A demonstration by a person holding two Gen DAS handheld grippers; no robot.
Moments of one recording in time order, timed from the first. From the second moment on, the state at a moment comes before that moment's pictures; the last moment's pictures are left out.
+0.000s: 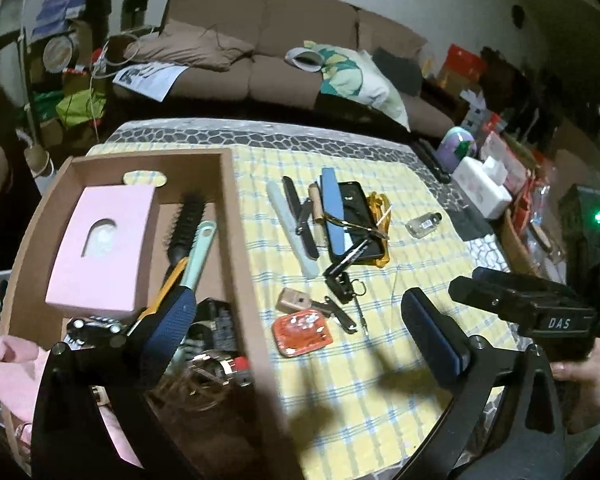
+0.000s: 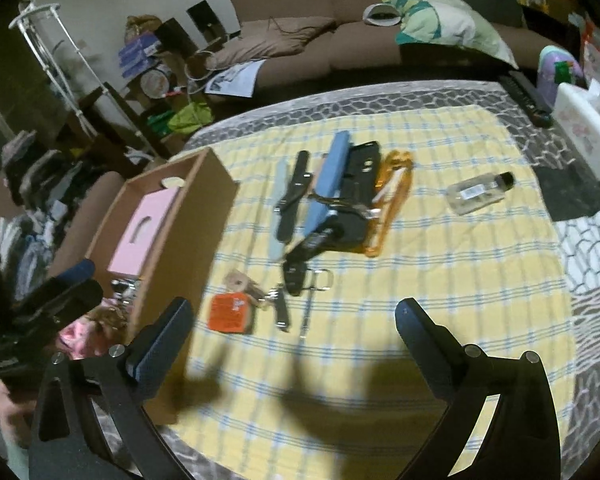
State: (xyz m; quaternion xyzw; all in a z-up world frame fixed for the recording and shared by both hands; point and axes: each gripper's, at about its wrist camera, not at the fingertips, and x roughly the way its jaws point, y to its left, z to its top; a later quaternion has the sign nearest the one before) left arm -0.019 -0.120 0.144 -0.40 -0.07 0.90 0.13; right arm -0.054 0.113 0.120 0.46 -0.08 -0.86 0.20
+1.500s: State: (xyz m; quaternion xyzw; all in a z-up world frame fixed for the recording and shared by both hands) left arm -0.144 0.020 0.015 -0.50 0.06 0.86 0.10; right arm -0.080 0.240 0.090 0.46 -0.14 -0.87 0.10
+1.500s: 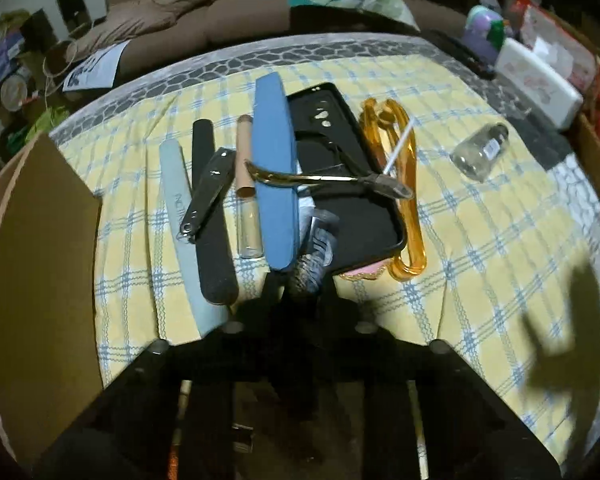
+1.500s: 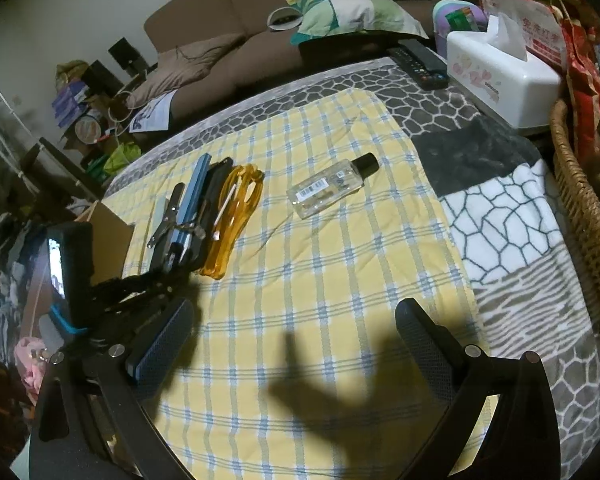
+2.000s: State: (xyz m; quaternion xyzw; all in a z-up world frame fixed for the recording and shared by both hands) left arm -0.097 -0.040 0.110 -0.46 -0.12 0.86 0.18; right arm -0.086 0.220 0.094 0.46 -0.21 -0.85 0.14
